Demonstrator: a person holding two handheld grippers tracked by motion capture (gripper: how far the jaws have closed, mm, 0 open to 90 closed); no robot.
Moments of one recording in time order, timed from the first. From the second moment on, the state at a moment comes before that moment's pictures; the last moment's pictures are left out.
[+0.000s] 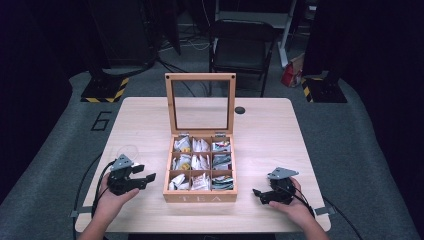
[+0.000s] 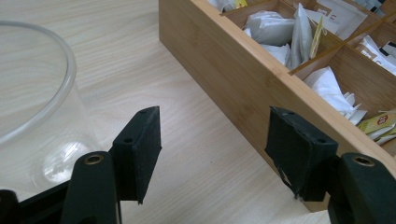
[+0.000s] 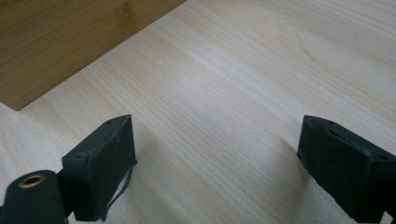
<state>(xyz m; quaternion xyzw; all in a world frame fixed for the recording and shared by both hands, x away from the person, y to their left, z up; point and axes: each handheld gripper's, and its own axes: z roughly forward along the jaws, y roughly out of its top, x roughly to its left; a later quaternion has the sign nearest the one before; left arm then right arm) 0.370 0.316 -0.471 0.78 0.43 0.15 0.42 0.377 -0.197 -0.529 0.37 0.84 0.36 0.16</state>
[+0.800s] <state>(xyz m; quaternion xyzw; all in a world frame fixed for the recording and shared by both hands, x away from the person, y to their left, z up) 0.388 0.294 -0.440 0.79 0.42 0.15 0.42 0.377 -0.197 -0.529 0.37 0.84 0.36 0.16</state>
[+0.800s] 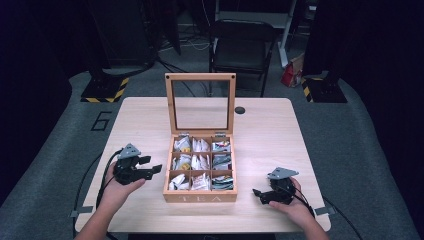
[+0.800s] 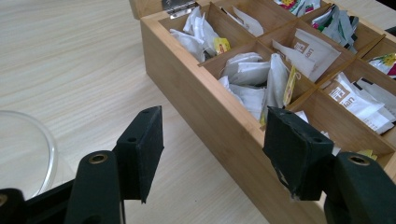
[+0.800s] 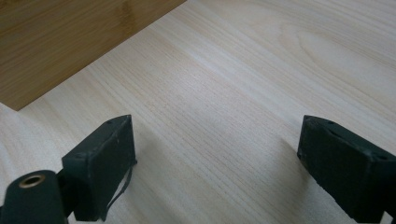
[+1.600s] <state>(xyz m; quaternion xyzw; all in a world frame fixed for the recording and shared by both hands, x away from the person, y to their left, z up) 0.408 0.267 -0.423 0.80 0.39 0.15 0.43 0.377 -0.197 -0.529 0.37 0.84 0.36 0.16</state>
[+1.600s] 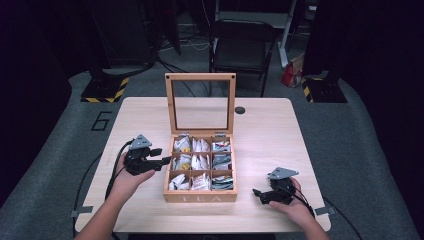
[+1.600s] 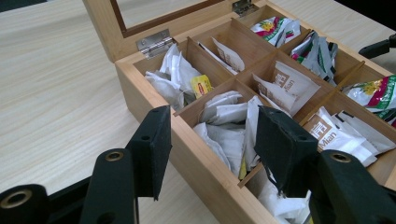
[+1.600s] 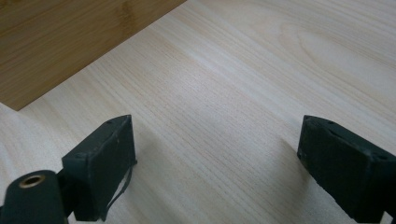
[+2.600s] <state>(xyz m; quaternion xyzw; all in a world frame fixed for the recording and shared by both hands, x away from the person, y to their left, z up) 0.422 0.234 -0.431 0.81 0.37 0.13 0.42 0.377 -0.197 -0.529 0.37 0.84 0.37 0.16</state>
